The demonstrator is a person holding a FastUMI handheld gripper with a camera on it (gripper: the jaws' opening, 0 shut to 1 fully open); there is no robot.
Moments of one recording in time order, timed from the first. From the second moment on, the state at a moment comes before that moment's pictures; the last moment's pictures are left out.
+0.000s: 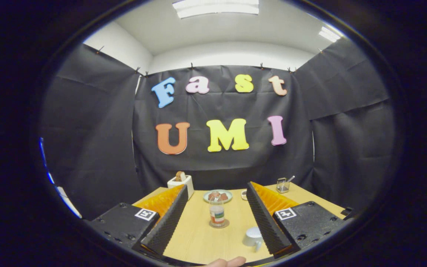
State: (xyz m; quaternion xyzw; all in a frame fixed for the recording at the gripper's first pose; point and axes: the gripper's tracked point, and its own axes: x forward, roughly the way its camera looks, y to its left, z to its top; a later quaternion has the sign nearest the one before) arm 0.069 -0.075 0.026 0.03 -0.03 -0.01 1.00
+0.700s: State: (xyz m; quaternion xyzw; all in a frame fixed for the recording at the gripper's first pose) arm -0.015 -0.111 0.058 0.00 -0.06 -0.04 1.00
